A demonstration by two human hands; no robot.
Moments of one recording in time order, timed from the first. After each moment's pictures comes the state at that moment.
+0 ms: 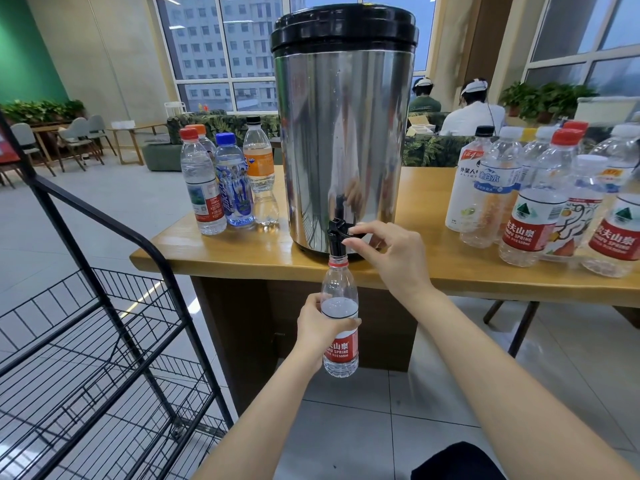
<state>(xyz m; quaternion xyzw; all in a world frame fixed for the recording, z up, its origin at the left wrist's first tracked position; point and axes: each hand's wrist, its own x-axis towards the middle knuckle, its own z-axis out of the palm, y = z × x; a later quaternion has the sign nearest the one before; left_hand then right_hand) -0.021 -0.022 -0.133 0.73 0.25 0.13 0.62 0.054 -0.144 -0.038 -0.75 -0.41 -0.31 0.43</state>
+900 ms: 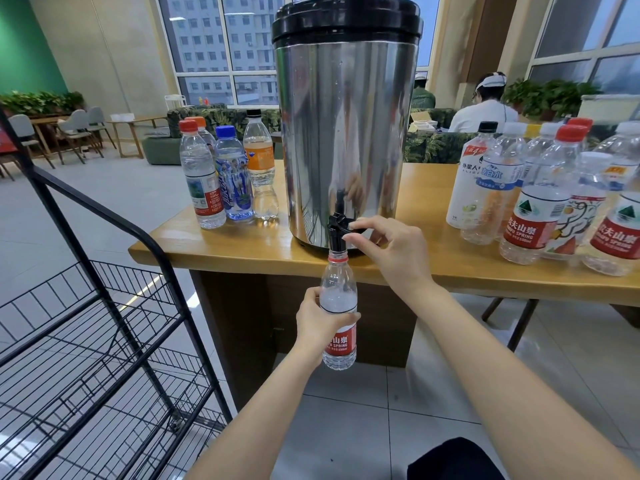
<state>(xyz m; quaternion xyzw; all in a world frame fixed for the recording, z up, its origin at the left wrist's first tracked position) -0.019 -0.024 -0.136 0.75 0.24 0.15 0.60 0.051 -0.145 -0.035 -0.75 -0.41 -0.30 0.42</state>
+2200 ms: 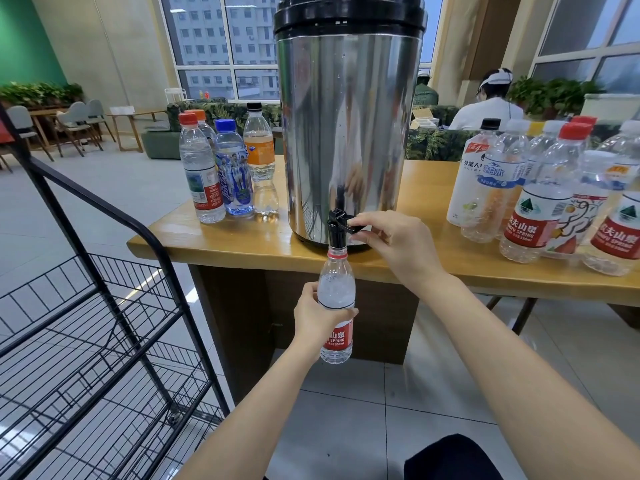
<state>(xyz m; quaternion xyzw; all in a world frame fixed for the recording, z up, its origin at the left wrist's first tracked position) -0.018 -0.021 -0.138 0.75 0.24 0.16 0.59 0.051 -0.157 -0.020 -0.77 -0.47 -0.30 0.32</state>
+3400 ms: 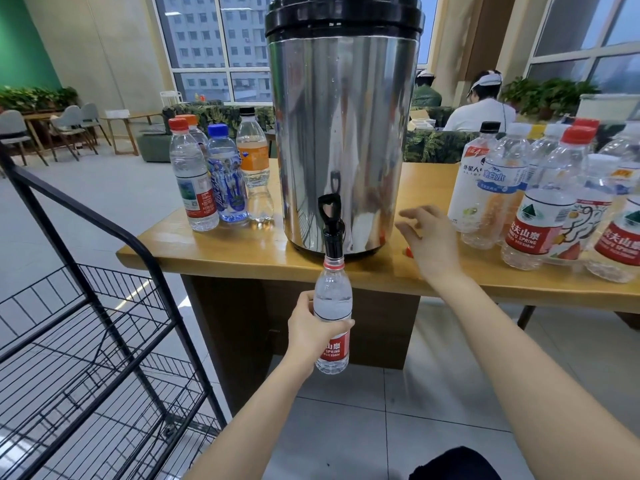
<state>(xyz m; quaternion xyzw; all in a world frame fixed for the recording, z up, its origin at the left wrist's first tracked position) -0.018 -0.014 -0.142 0.76 0.21 0.16 0.60 0.106 -0.176 -0.030 -0.86 -0.22 -0.24 0.39</state>
